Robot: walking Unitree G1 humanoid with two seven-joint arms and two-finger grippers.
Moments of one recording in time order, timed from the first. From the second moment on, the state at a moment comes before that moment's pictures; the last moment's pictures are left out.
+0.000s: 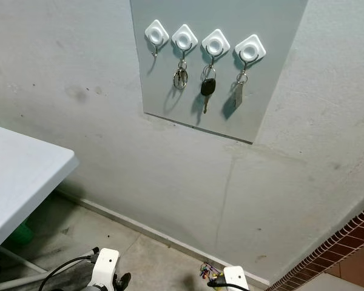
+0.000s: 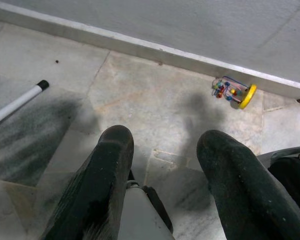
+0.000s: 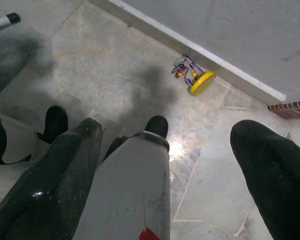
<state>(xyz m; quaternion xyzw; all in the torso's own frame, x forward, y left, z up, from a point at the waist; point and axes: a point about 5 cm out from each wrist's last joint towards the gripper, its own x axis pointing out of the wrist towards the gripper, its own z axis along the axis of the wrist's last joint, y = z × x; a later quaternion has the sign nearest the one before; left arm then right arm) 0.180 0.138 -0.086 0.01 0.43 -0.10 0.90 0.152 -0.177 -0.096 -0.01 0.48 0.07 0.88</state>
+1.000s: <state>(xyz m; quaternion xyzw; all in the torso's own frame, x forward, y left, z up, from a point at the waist) 0.172 0.129 -0.089 0.00 0.44 -0.11 0.89 0.139 -0.191 -0.100 -0.03 0.50 0.08 0.86</state>
